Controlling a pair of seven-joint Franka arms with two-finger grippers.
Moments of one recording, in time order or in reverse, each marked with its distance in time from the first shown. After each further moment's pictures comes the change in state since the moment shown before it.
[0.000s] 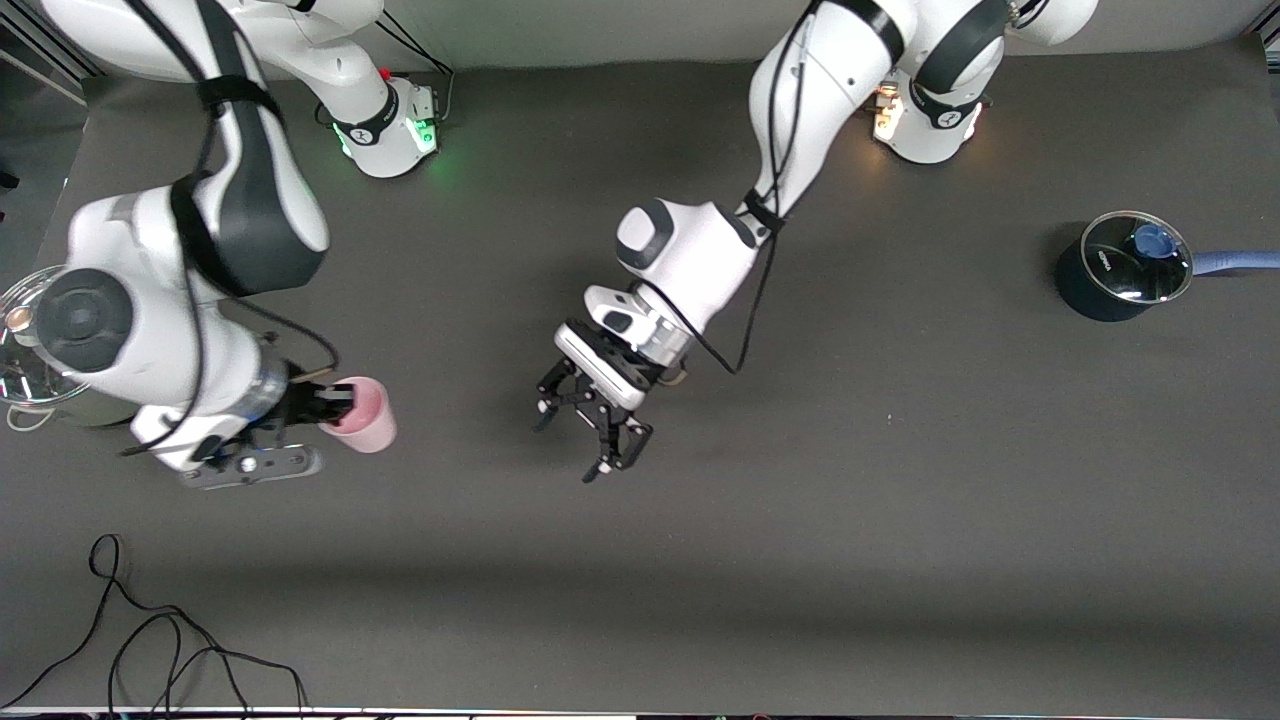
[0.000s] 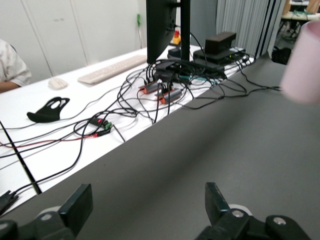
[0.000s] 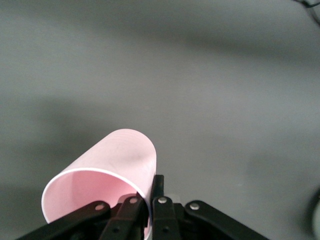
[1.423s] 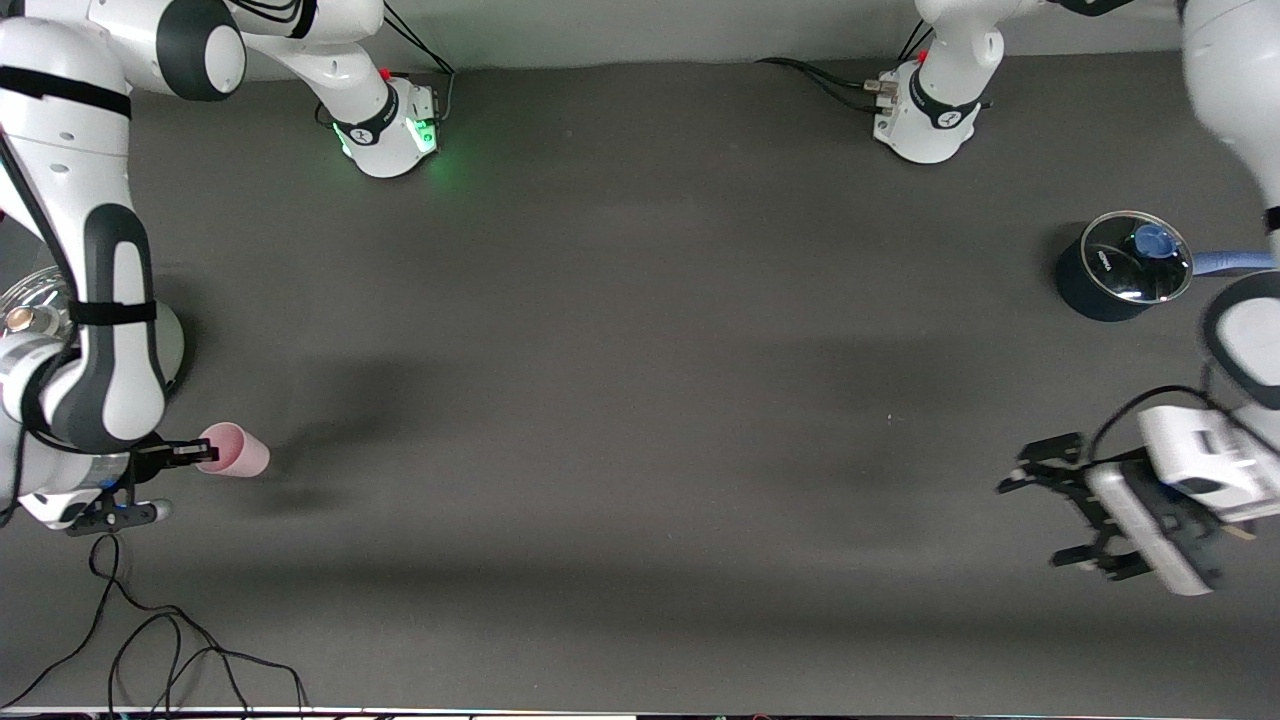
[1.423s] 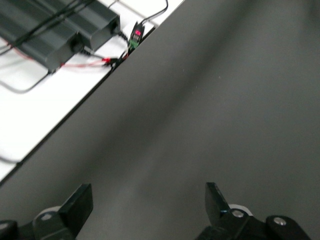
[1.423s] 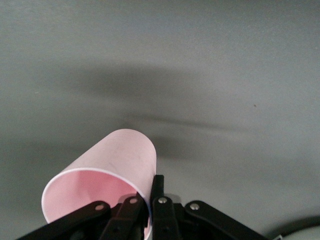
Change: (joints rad) left arm 0.881 -0.274 0.009 0.038 0.507 -1.331 0.024; right arm -0.296 0.329 -0.172 -0.032 0.192 0.198 -0.494
